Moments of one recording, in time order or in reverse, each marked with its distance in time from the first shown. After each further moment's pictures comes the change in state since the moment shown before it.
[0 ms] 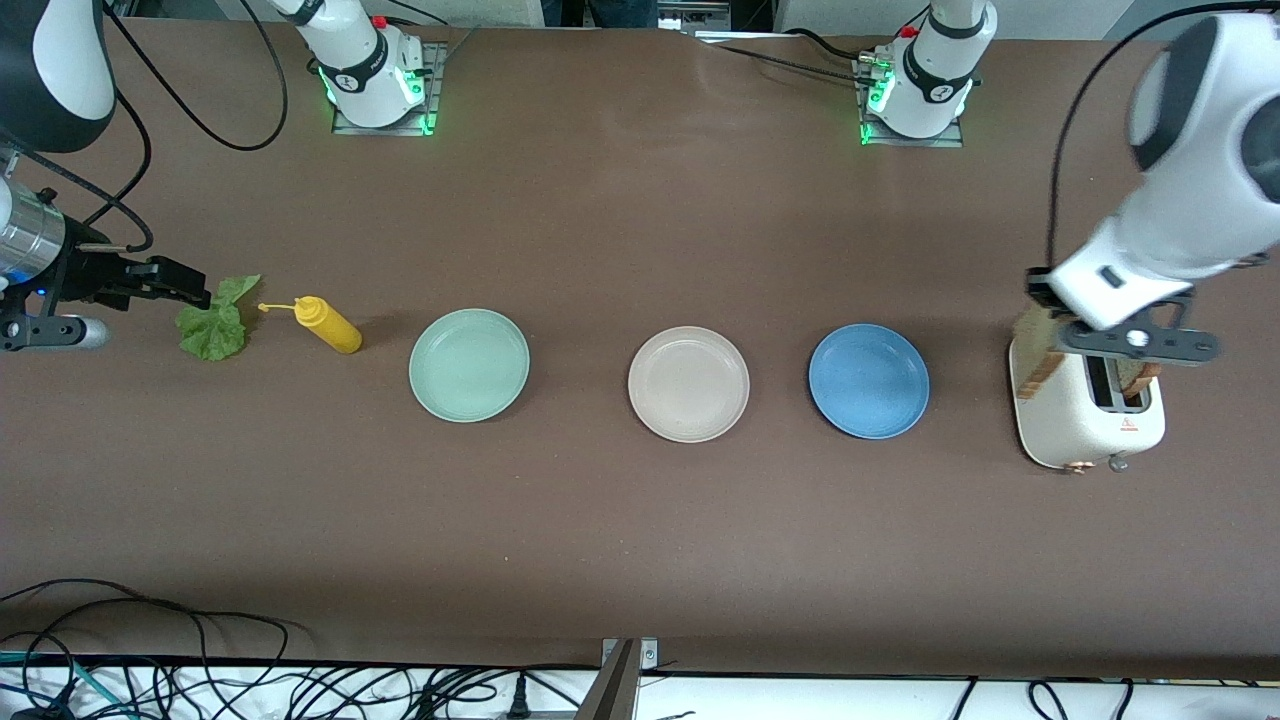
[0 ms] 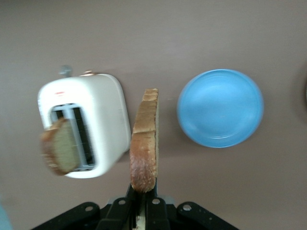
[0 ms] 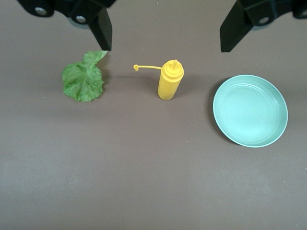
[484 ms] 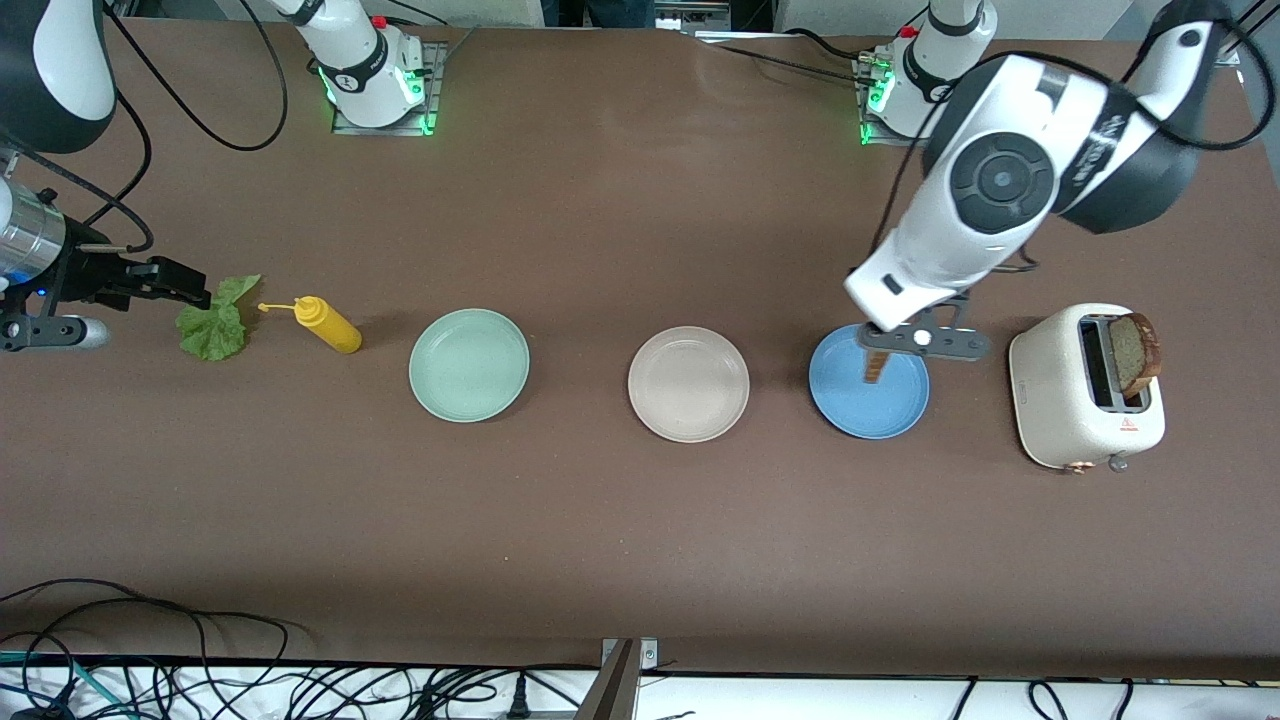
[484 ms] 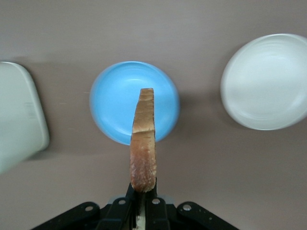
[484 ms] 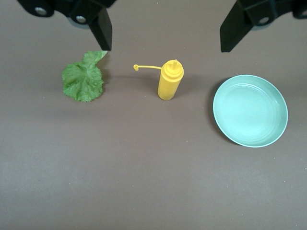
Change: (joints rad) left arm -0.213 0.136 -0.030 0.046 -0.112 0.028 -0.278; right arm 0.000 0.001 0.000 0.000 0.000 0.000 0.000
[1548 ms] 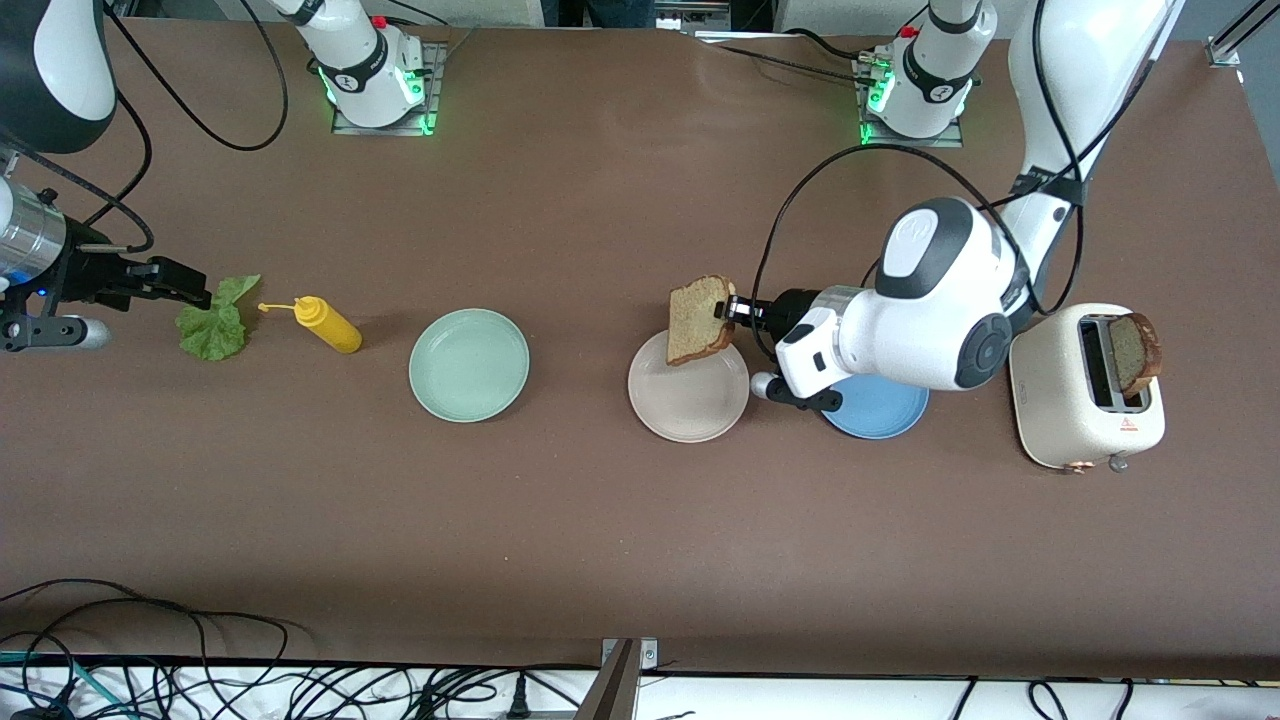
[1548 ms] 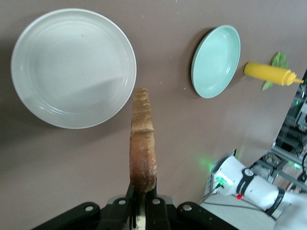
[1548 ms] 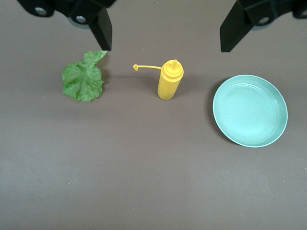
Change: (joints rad) left arm -0.011 0.281 0.006 0.069 -0.627 0.187 0.267; right arm 0.001 0.000 0.000 0.000 0.000 0.000 0.000
